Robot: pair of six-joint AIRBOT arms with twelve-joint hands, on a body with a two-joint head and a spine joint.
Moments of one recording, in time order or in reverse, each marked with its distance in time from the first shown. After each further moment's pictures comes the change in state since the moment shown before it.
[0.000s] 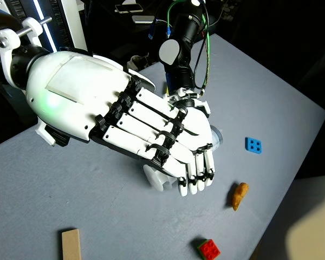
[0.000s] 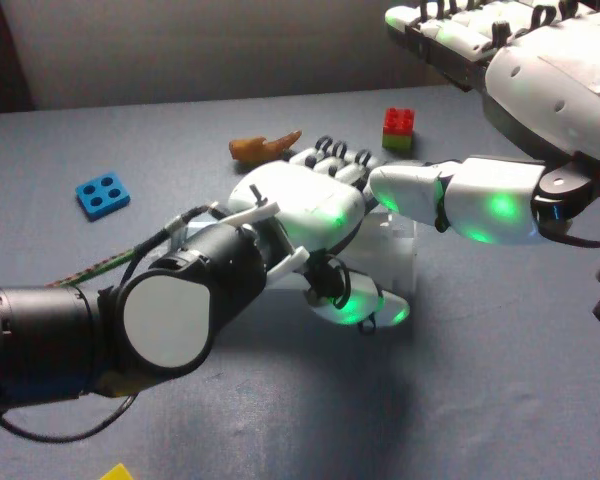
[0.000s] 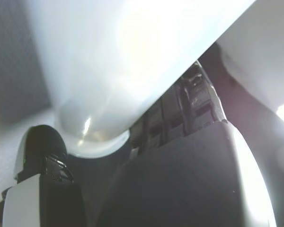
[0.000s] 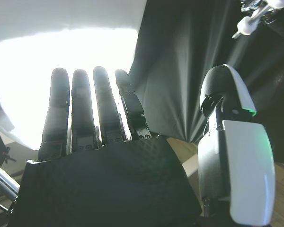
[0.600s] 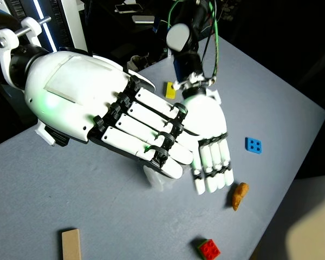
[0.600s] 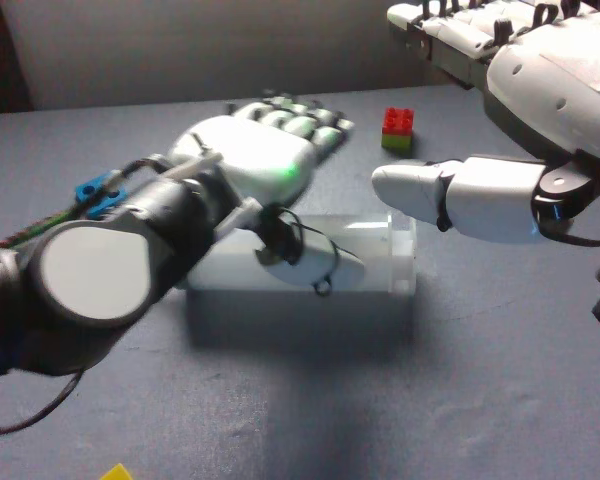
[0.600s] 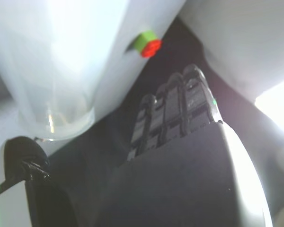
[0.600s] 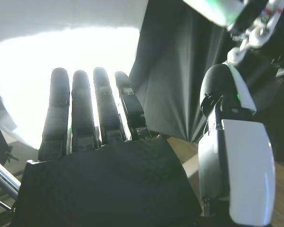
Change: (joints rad) left arm -0.071 0.153 -0.124 -0.227 0.066 0.183; right arm 0.000 -0.001 0.000 0.004 0.007 0.005
